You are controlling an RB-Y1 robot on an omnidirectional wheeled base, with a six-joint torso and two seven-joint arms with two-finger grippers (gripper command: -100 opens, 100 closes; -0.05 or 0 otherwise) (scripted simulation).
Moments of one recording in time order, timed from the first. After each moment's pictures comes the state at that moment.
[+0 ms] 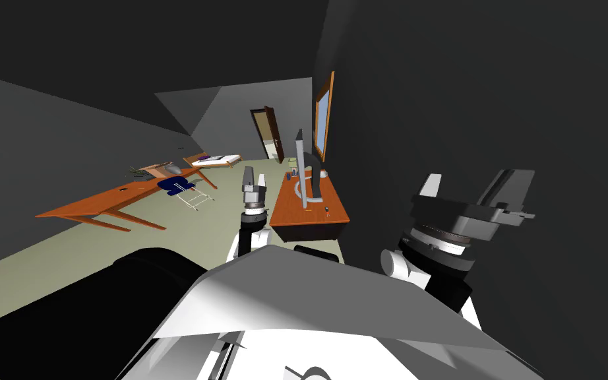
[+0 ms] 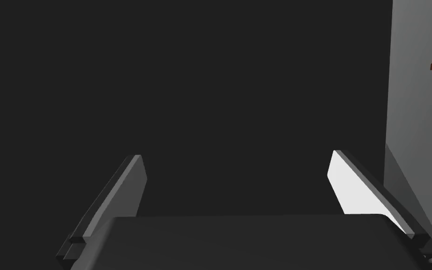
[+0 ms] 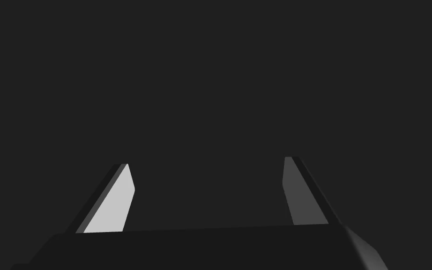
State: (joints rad) left arm 0.53 -0.02 0.04 -2.38 -0.10 -0.53 -0.11; right arm 0.47 0.04 -0.04 -2.38 0.09 -0.63 -0.17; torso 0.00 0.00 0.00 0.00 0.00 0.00
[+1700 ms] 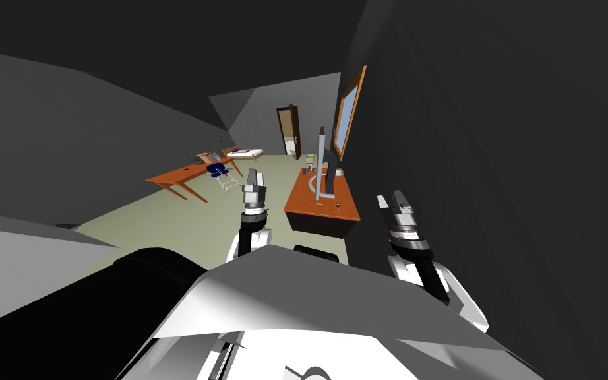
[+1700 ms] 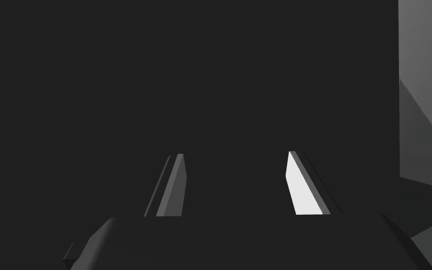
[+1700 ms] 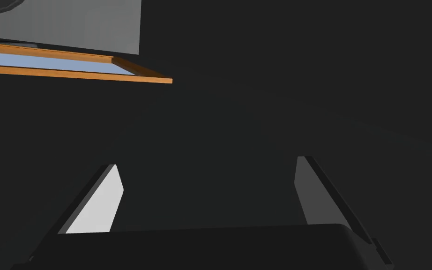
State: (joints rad) left arm 0.53 -0.02 0.04 -2.38 -0.10 -0.53 -0.11; right arm 0.40 -0.36 -0.02 -2.00 0.08 -0.58 -0.21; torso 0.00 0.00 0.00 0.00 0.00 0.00
